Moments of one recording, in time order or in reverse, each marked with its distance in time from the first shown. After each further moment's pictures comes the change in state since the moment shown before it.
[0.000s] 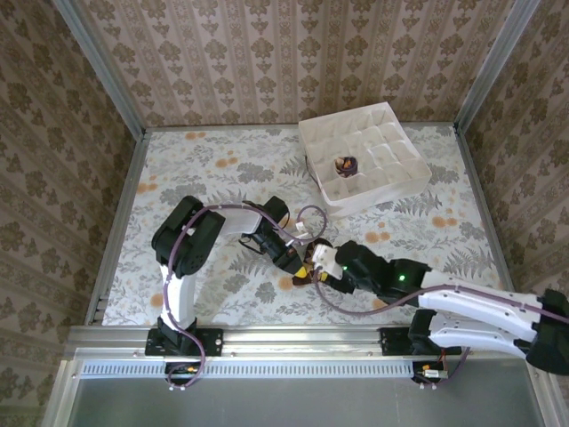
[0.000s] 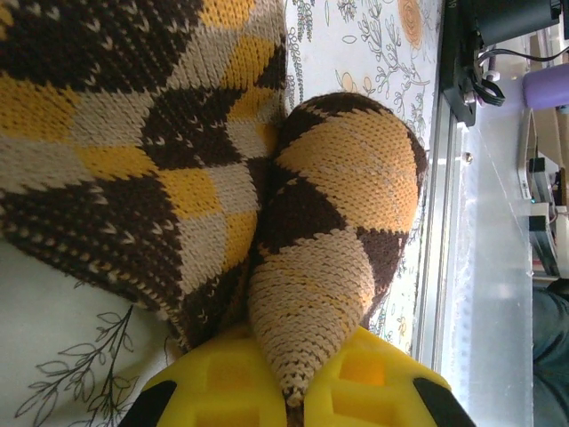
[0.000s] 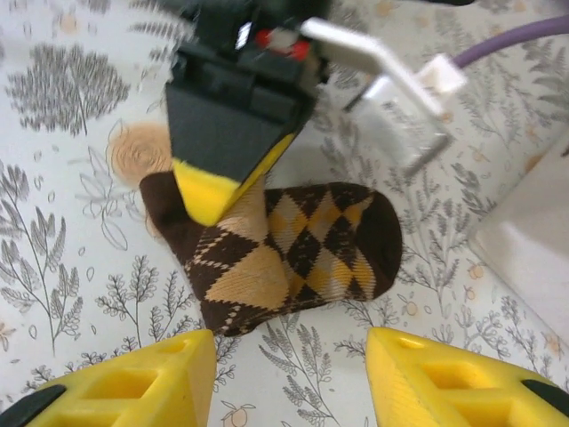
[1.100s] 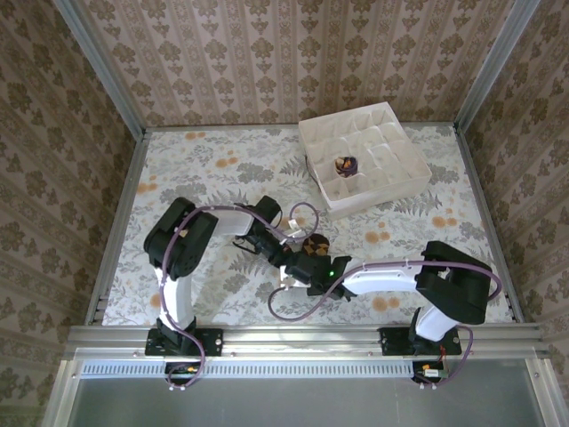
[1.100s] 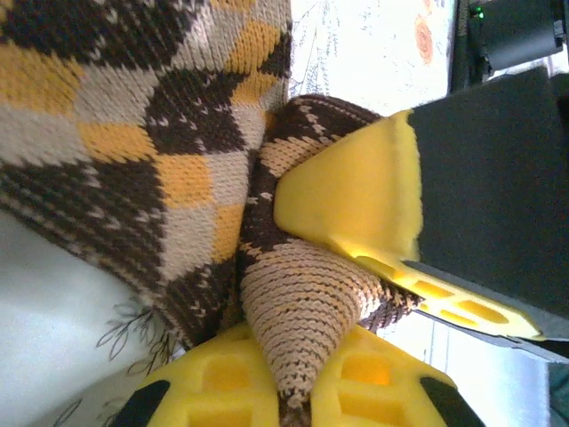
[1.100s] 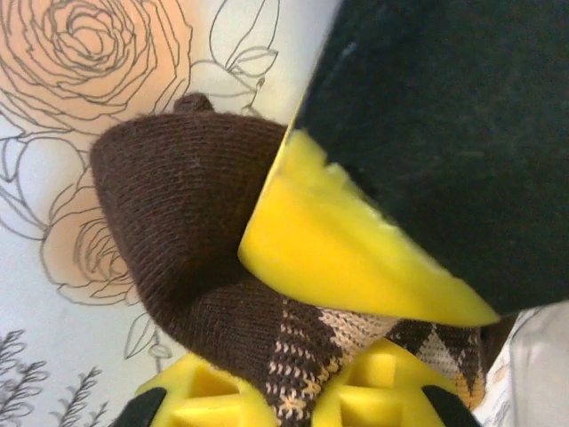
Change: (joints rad) left arm 0.043 -0.071 -0.105 0.130 -0.014 -0.055; right arm 0.039 0.607 0.126 0.185 0.167 -0.296
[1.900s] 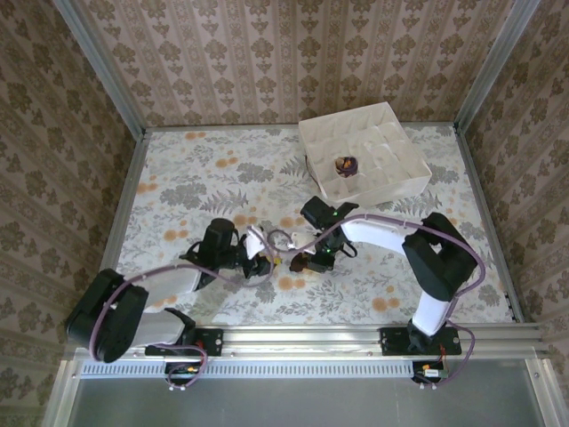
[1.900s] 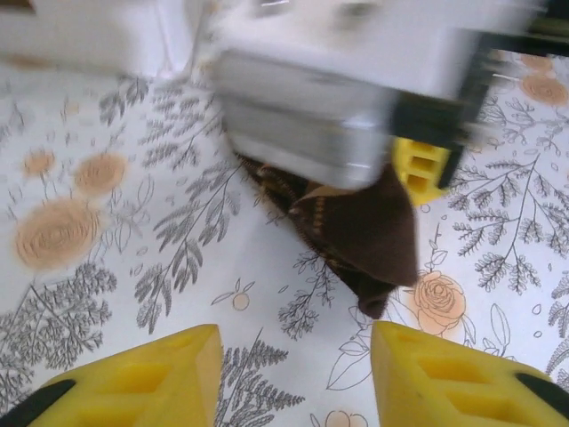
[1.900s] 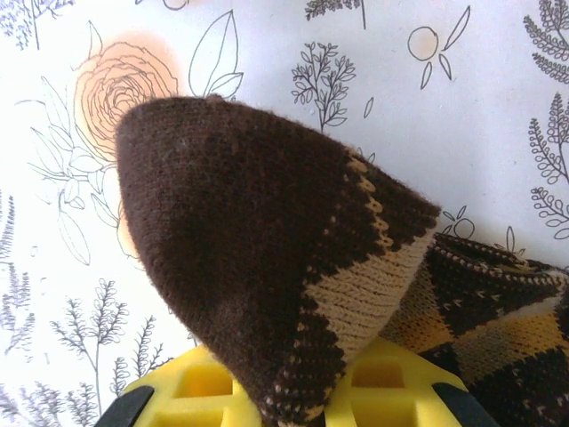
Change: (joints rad) left arm 0.049 -0.687 -0.672 0.808 -0.347 0.069; right arm -0.386 0.172 0.333 -0.439 -0.730 -0.013
